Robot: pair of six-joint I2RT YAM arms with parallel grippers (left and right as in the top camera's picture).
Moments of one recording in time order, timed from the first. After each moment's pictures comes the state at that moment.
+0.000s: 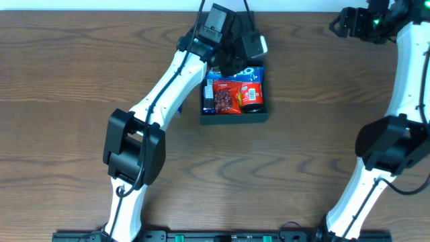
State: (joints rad) left arm -0.49 2.17 1.95 -0.66 0.37 0.76; right arm -0.24 2.24 2.42 -1.25 -0.41 -0.08
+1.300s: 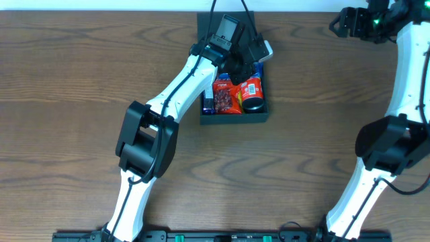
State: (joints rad) left arm -0.52 2.28 1.95 -0.60 0.39 0.56; right arm -0.24 2.24 2.42 -1.24 -0.41 -0.09
